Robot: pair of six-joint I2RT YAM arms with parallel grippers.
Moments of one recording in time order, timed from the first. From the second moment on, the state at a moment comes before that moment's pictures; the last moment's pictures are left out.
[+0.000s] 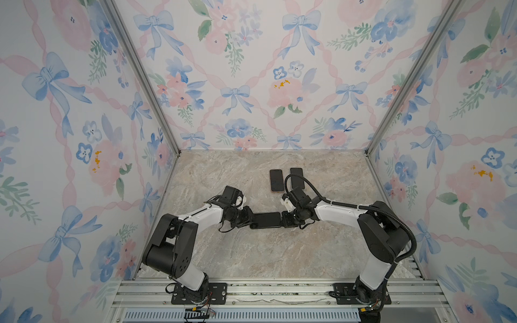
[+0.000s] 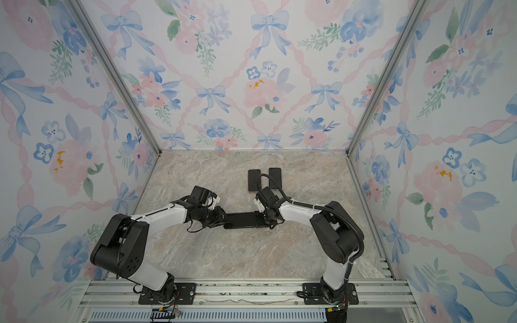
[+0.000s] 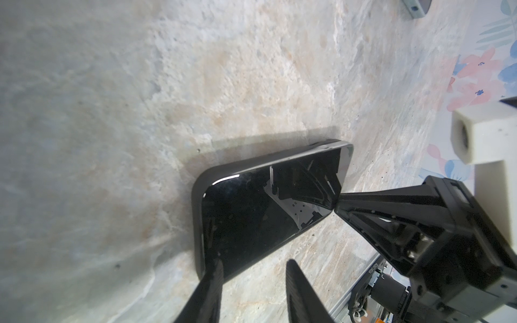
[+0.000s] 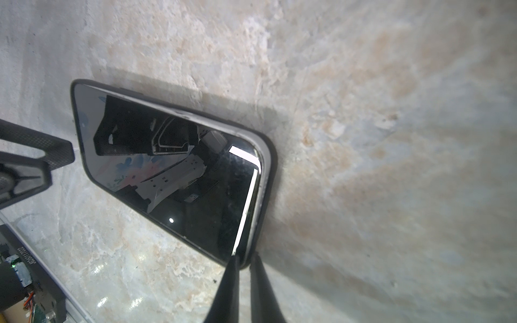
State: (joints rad) left arm -0.35 1.57 0.78 -0.34 0.52 -0.59; right arm 0.69 1.79 1.04 -0.40 -0.29 0.47
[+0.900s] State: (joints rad) left arm -0.38 1.44 0.66 -0.39 0.50 -0.65; right arm 0.62 1.84 1.24 -0.46 -0.32 0.20
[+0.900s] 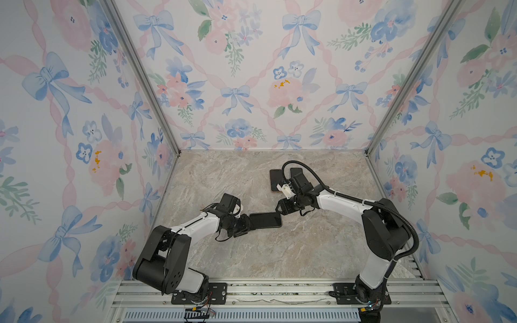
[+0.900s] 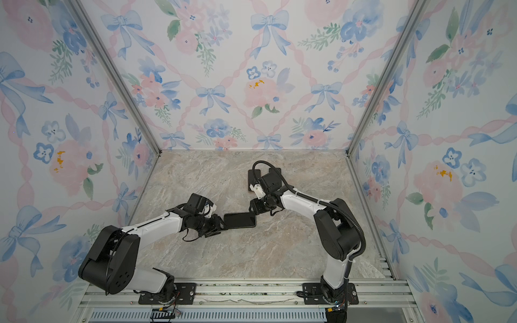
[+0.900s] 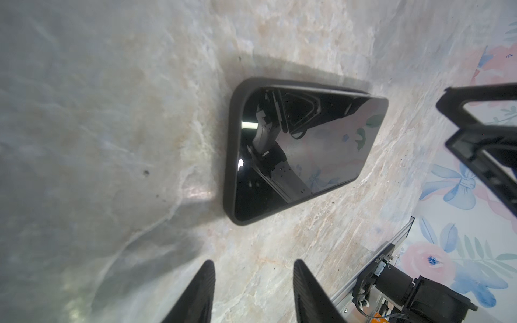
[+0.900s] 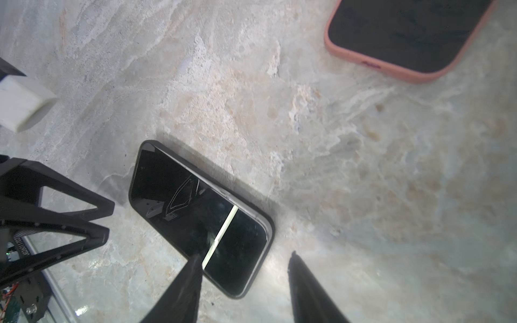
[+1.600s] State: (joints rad) left arm -0.43 1.57 0.73 -0.33 0.50 -0.67; right arm 0.62 1.97 1.28 -0.41 -0.42 0.17
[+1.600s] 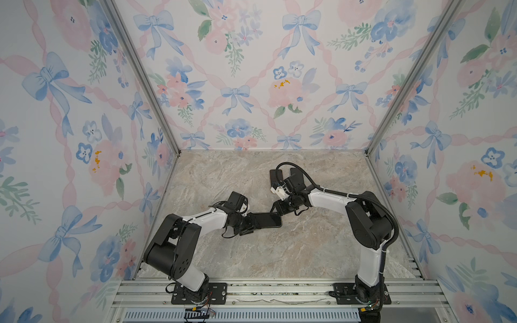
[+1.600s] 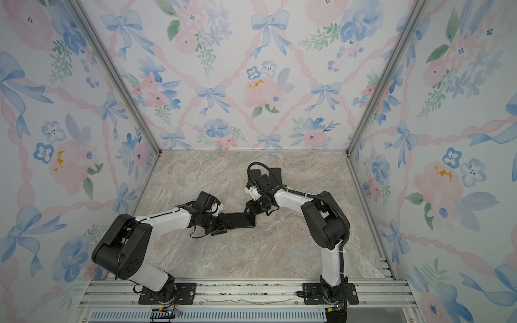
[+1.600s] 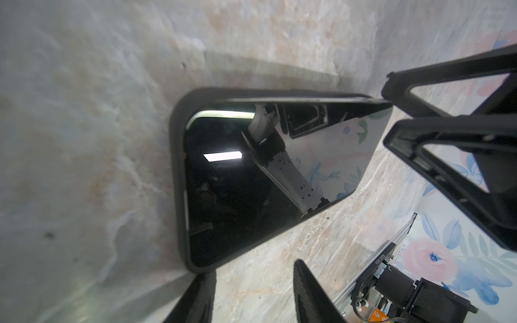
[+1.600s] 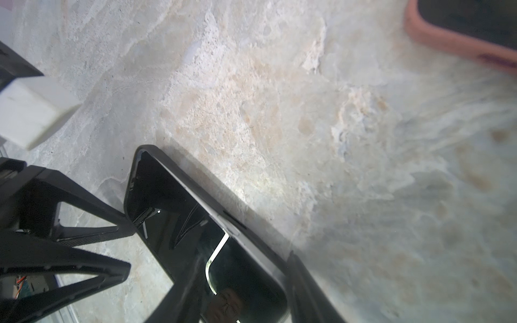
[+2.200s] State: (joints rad) left arm -0.43 1.63 0.79 -0.33 0.50 -0.65; right arm 0.62 1.97 1.25 -0.42 -0.41 0.17
